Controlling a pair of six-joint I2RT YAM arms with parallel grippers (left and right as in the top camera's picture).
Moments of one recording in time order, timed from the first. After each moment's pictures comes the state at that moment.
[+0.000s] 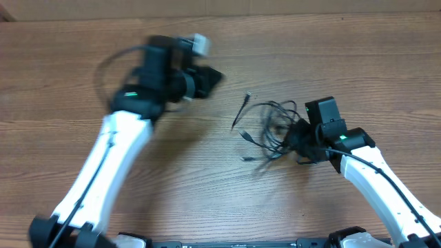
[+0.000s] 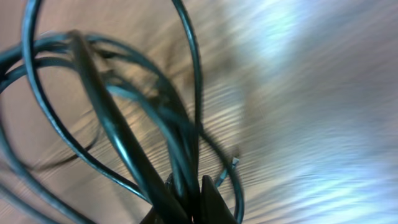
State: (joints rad) left arm -0.27 1.52 1.32 -0.46 0.57 -0.42; right arm 0.27 1.33 0.83 -0.65 -0.15 0.95
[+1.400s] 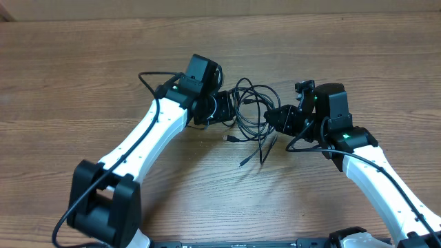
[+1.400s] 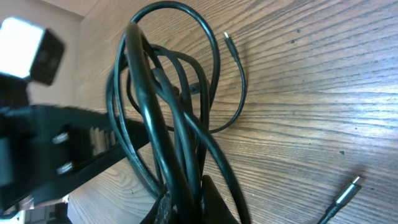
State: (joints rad) left arm -0.43 1.76 1.33 -0.69 0.37 -0.59; right arm 0.23 1.34 0.82 -0.27 -0.54 0.60
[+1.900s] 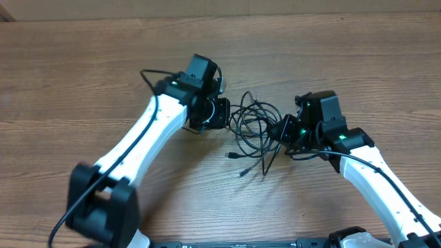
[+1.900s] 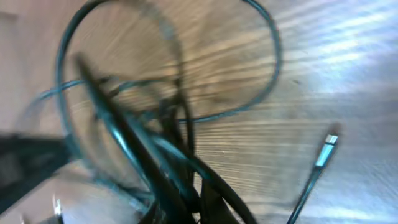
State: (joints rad) left arm -0.42 1.72 1.41 -0.92 0.38 -0.41; right arm 0.27 1.34 0.82 -0.50 -0.41 0.73
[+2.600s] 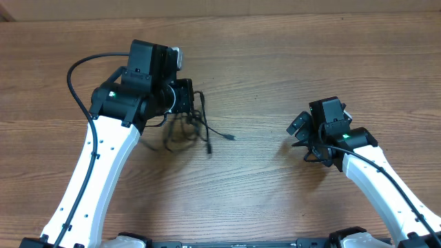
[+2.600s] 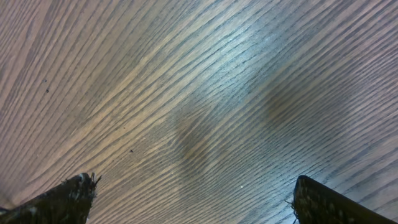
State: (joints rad) left arm -0.27 1.46 1.47 -0.99 0.23 -0.36; right arm 0.24 1.34 0.83 -0.66 0.07 0.96
